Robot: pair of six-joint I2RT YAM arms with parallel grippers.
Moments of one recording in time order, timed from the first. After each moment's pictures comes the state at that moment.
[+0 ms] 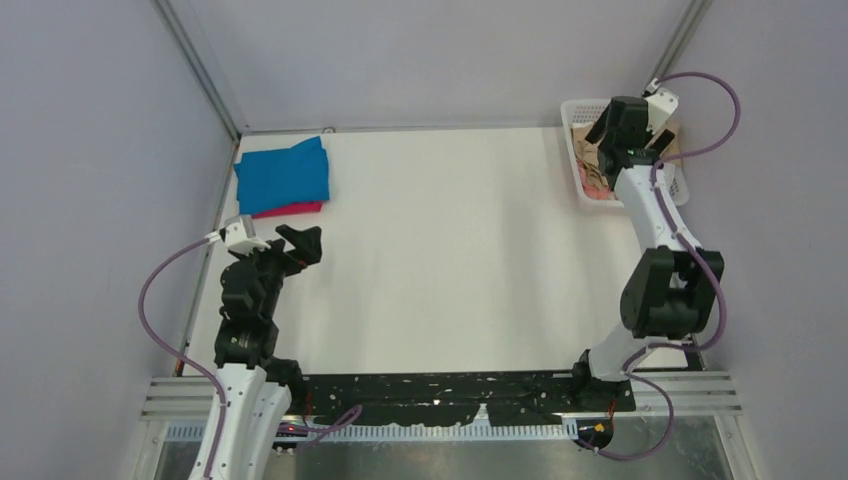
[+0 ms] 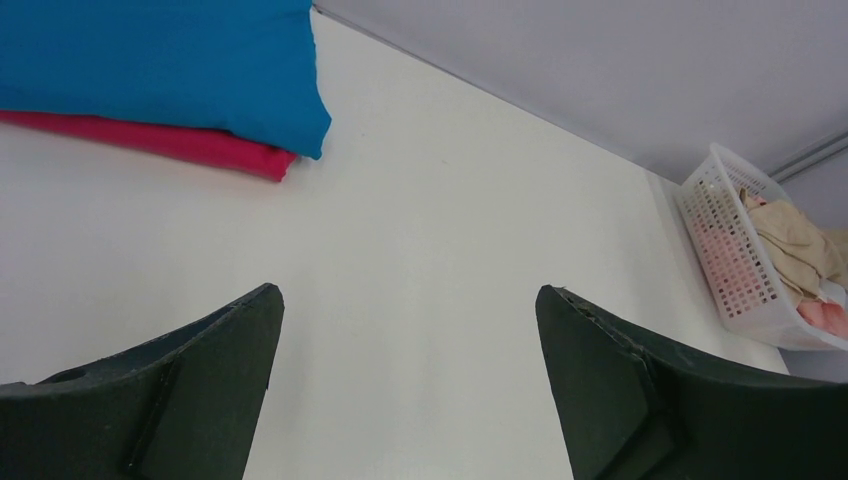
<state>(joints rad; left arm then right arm) -0.02 0.47 0.43 -0.07 0.04 -0.51 -0.06 1.56 1.37 -0.27 0.53 0.39</state>
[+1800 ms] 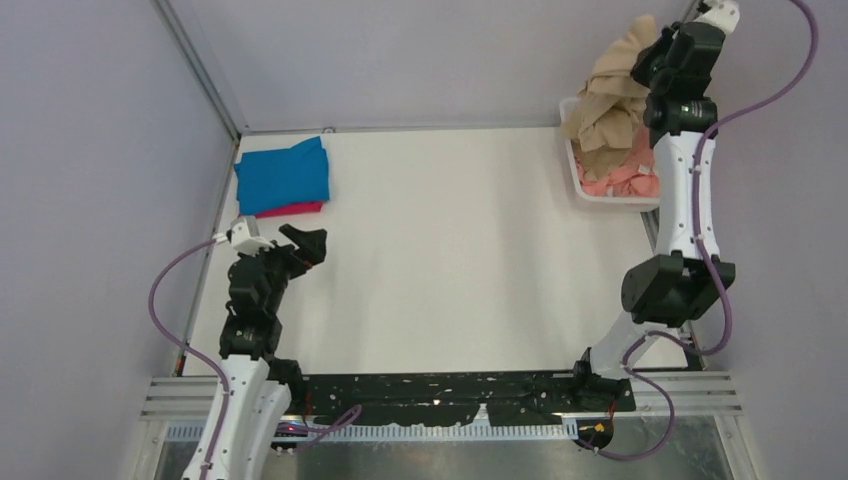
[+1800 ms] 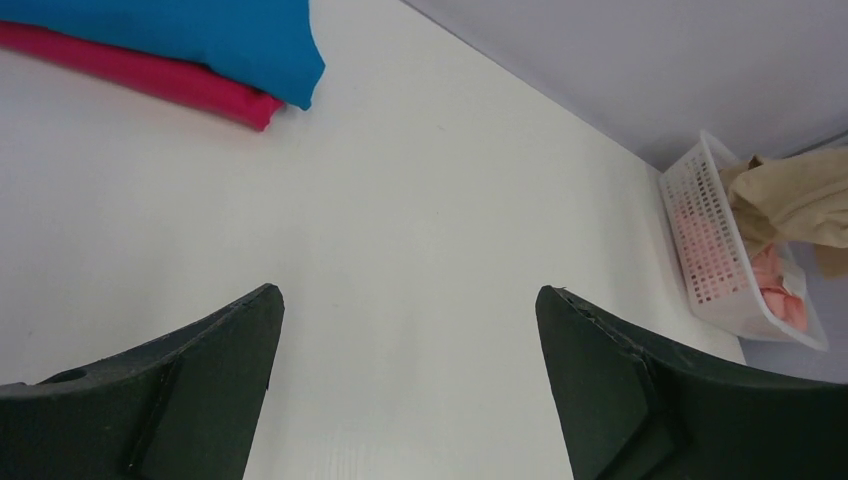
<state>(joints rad) -0.02 0.50 0.39 -0.04 0.04 -0.60 -0.17 1.82 2.02 -0.39 0.13 0.35</state>
